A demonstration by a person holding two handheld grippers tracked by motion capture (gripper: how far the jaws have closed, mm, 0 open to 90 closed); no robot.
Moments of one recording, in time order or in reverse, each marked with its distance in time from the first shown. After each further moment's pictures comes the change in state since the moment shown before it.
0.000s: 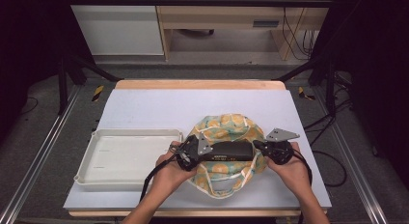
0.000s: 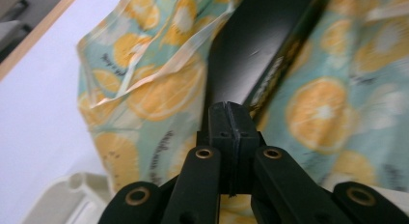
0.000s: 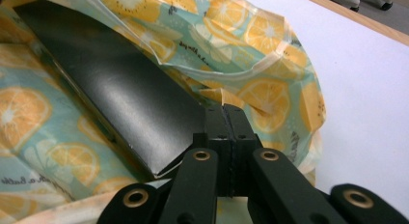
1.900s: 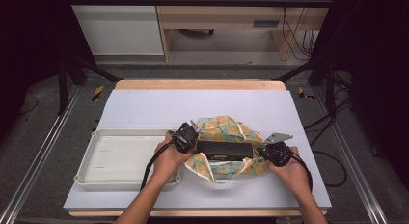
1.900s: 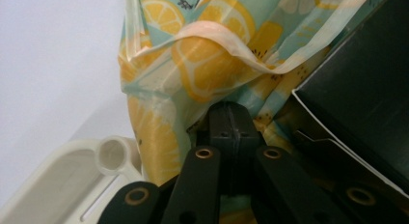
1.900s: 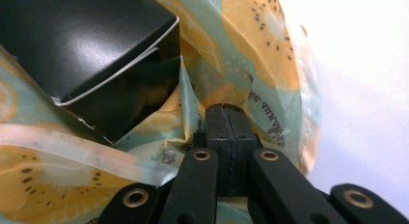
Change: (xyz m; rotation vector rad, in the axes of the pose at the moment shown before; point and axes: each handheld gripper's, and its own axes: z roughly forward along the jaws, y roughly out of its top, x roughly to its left) left arm 0.053 -0.023 0.062 0.207 0.031 -0.166; right arm -0.012 -0.028 0.024 0.190 -0.042 0.044
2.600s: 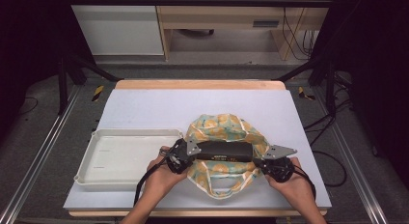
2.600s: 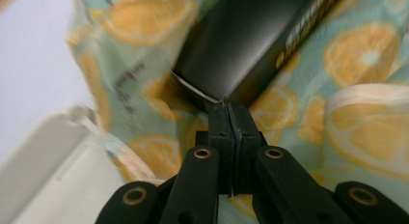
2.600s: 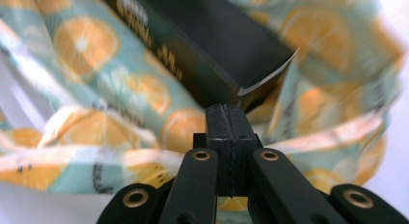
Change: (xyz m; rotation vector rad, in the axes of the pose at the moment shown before) left arm -0.045 -0.033 -0.053 -0.124 -0.057 0.080; right arm 0.043 -0.006 -0.043 -0.069 0.095 -0.092
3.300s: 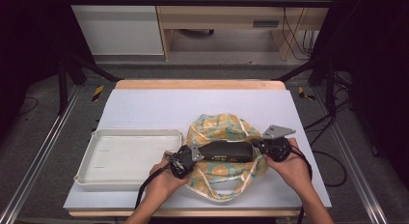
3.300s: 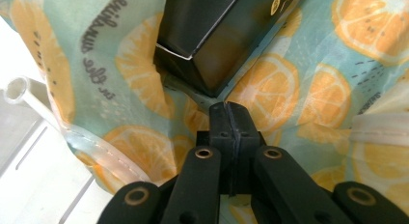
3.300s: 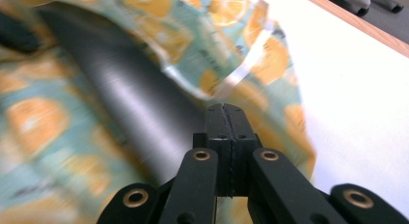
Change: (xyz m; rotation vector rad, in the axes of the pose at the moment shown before) left arm -0.008 -0.009 0.016 0.075 0.000 0.038; right arm -0.035 0.046 0.010 -0.074 -0.042 -0.012
